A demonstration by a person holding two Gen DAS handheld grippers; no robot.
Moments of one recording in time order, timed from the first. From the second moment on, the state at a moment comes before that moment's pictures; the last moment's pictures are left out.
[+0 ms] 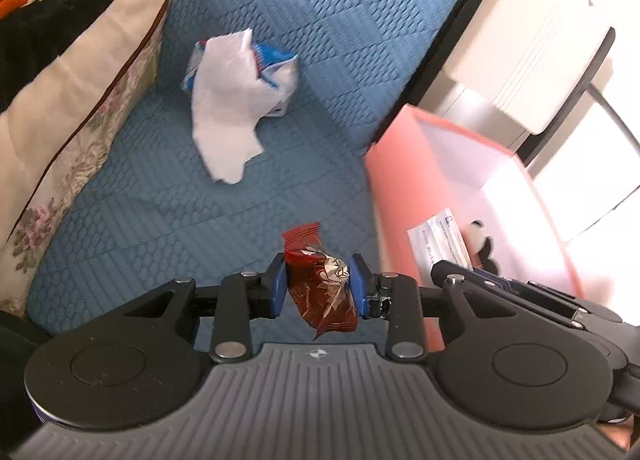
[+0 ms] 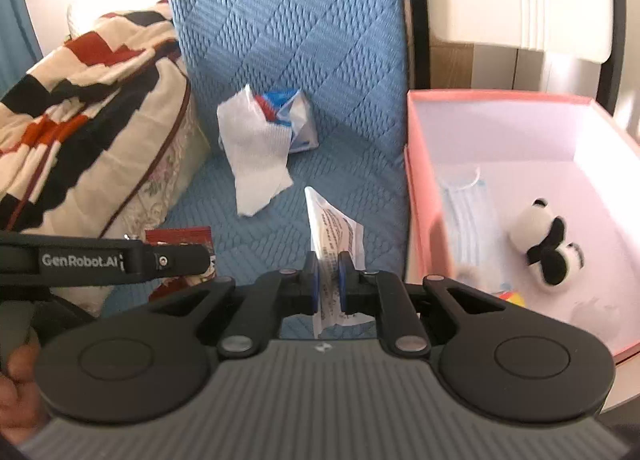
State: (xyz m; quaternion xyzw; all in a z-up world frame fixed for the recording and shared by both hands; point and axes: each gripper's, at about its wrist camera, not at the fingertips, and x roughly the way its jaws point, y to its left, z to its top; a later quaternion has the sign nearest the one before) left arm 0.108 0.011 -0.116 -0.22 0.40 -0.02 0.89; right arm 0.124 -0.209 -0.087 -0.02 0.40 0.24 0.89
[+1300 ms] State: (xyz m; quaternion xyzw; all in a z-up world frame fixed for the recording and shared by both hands) left arm 0.207 -0.090 -0.164 -0.19 0.42 -0.01 0.89; right arm 0.213 -0.367 -0.109 0.00 0.45 0.14 0.88
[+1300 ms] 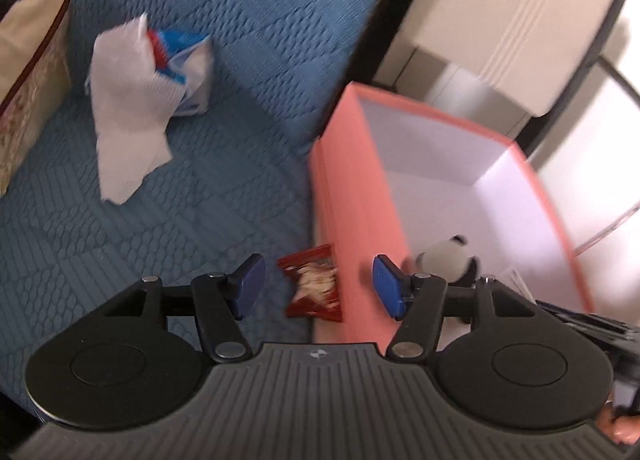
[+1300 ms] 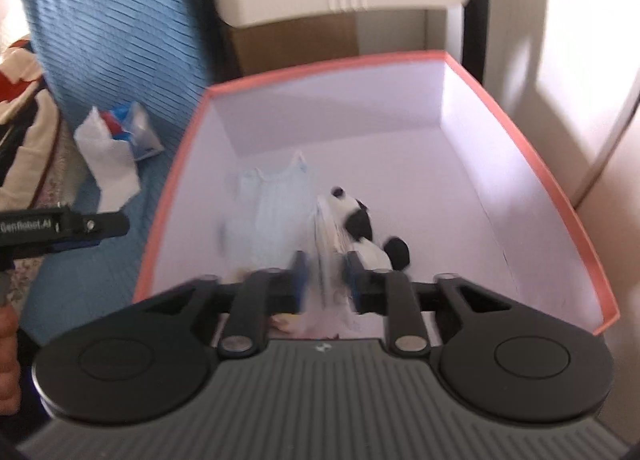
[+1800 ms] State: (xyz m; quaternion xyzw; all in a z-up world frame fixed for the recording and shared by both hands) left arm 0.230 -0.071 -0.238 -0.32 0.46 -0.01 0.83; right arm 0.229 -0.379 -0.125 0.03 0.47 0.12 0.88
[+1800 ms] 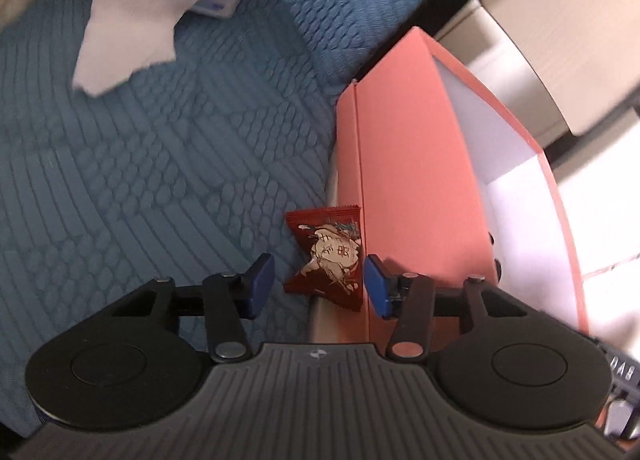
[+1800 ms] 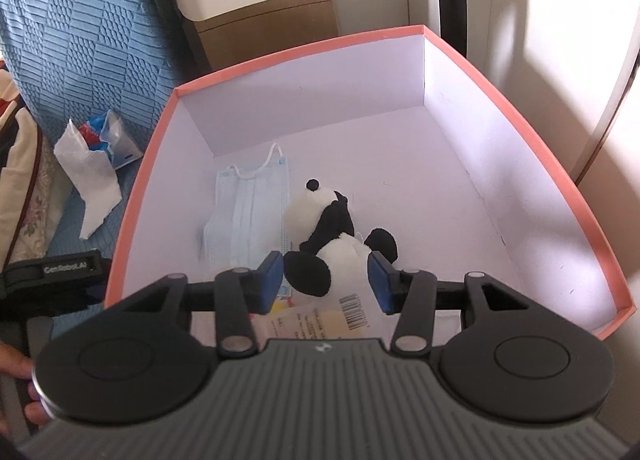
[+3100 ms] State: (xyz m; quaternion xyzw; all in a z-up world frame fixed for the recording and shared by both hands) left arm 0.205 -0.074 -0.132 -0.30 0.37 -0.04 0.88; right arm 0.205 -0.369 -0.083 0.02 0.44 0.12 0.89
